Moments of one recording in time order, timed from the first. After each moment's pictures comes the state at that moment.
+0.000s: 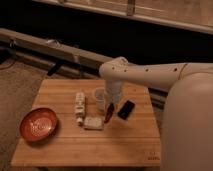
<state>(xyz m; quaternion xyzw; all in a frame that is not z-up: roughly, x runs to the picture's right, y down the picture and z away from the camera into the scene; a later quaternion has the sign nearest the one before) 0.038 0.102 0.763 -0.27 0.28 0.68 0.62</state>
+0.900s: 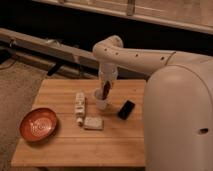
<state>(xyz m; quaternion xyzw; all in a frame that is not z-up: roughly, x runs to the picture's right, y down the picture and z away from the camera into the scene) 0.016 -0.010 0.799 -0.21 0.21 0.67 0.68</state>
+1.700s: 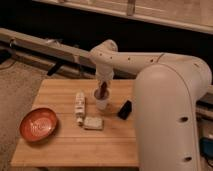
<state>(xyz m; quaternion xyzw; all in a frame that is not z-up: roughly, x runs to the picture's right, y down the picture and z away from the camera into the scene) 0.003 -0.014 0.837 -0.19 0.19 0.67 0.69</state>
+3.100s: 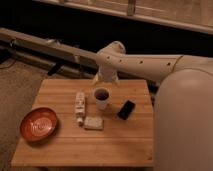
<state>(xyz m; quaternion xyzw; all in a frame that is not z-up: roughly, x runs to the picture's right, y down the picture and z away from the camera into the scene) 0.003 -0.015 0.806 -0.19 0.13 0.70 0.68</state>
